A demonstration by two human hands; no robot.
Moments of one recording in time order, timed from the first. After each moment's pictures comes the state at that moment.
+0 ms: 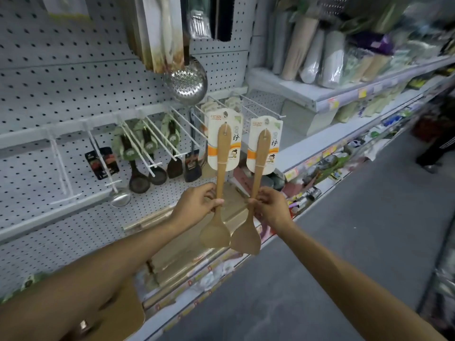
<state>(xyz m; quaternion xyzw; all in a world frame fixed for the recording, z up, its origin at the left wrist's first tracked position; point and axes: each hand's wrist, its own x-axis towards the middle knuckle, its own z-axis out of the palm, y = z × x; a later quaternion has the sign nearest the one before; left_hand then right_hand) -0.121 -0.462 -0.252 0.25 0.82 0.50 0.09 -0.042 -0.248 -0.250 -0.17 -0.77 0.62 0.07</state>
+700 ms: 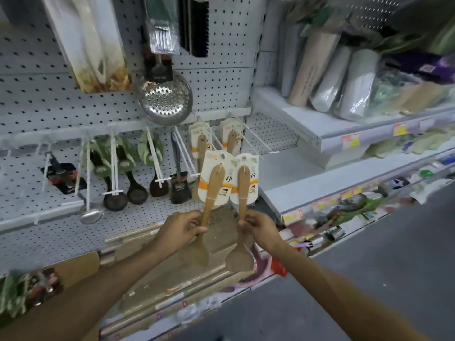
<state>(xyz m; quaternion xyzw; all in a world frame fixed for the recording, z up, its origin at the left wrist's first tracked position) -0.188 -0.354 -0.293 0.19 0.89 0.41 0.06 -0.164 -0.098 -0.290 -0.03 -0.82 0.56 -0.07</state>
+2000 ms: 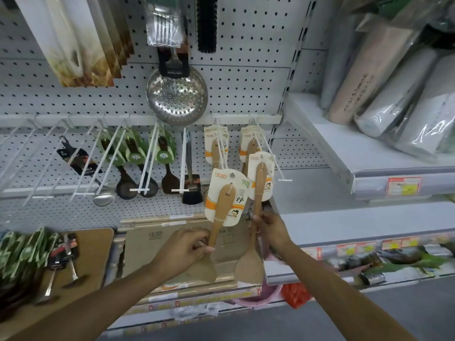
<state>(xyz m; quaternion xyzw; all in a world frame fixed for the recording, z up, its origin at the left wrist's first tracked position) -0.194 -0.289 -0.309 0.11 0.89 0.43 0.05 -0.295 -0.029 -0.350 -0.04 -0.73 0.66 -0.16</state>
